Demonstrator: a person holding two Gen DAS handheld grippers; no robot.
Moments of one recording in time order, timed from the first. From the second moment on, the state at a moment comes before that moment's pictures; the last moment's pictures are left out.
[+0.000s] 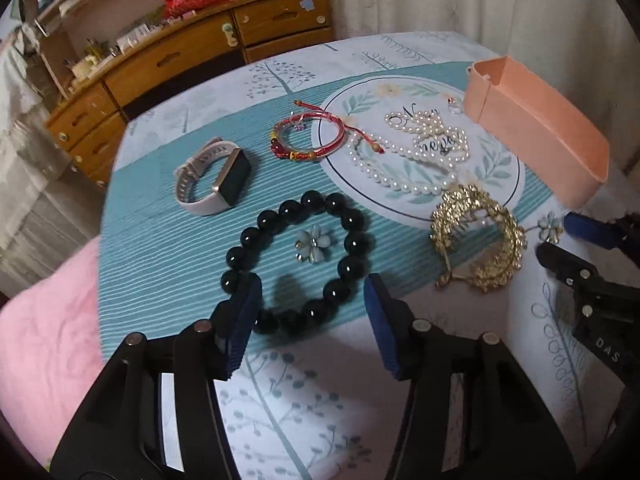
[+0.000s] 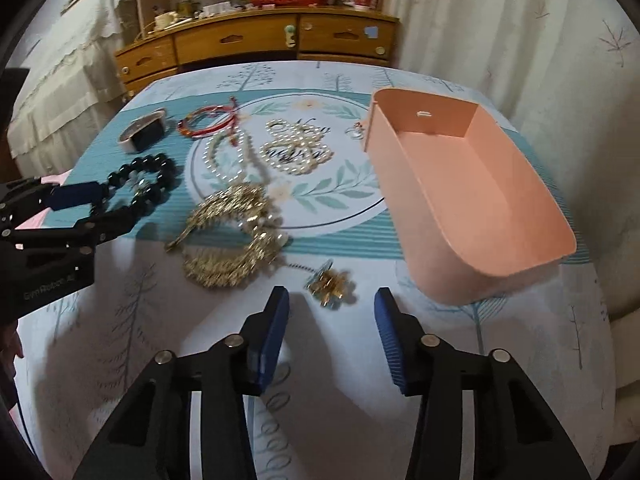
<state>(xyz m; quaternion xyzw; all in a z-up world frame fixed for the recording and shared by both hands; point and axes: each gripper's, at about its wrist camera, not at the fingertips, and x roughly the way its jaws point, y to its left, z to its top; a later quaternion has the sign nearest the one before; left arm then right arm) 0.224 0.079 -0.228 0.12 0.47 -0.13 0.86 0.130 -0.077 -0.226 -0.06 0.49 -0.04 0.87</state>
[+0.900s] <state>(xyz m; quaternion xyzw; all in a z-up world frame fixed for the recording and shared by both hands) 0.211 0.100 -0.189 -0.05 0.49 -0.17 0.86 0.082 -0.090 -0.202 0.14 0.48 0.02 0.86</state>
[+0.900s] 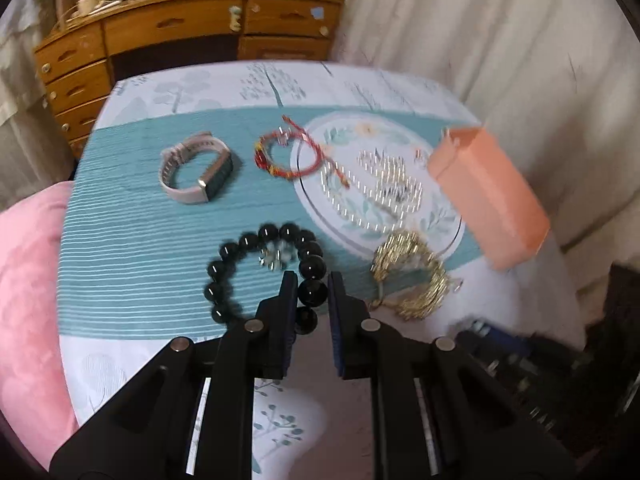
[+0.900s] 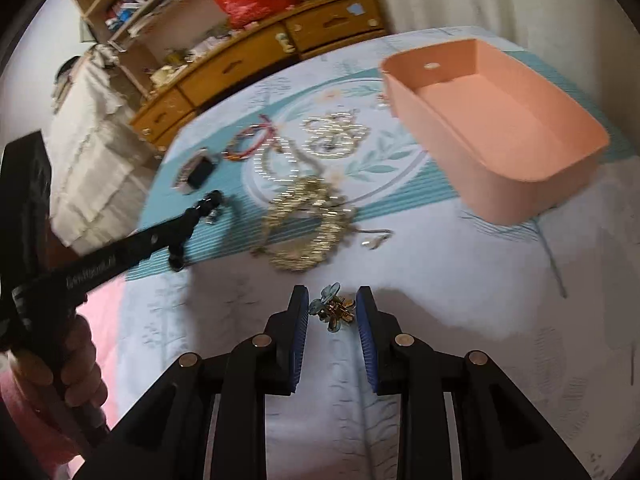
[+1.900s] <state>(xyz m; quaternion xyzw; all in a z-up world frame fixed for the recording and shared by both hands) 0.222 -0.059 -0.036 -0.20 0.34 -0.24 0.89 0.144 -0.230 -0.085 0.06 0.37 0.11 0.92</state>
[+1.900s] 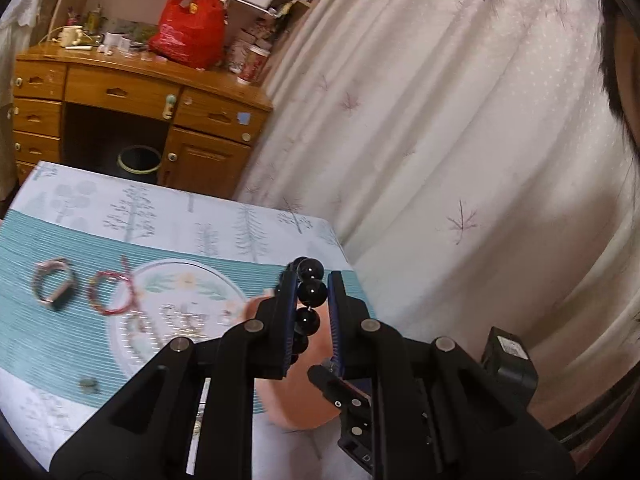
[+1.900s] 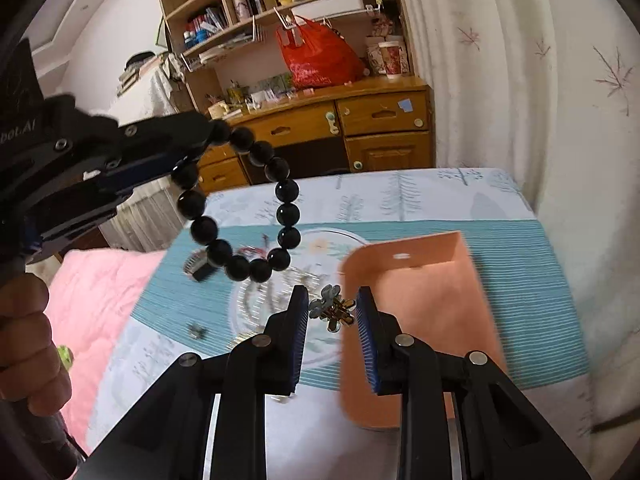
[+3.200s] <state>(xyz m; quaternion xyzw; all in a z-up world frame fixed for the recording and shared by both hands) 0.248 0.001 -0.163 -0.03 0.55 0.03 0.84 0.146 -0.251 -0.138 0.11 0.44 0.06 0.89</state>
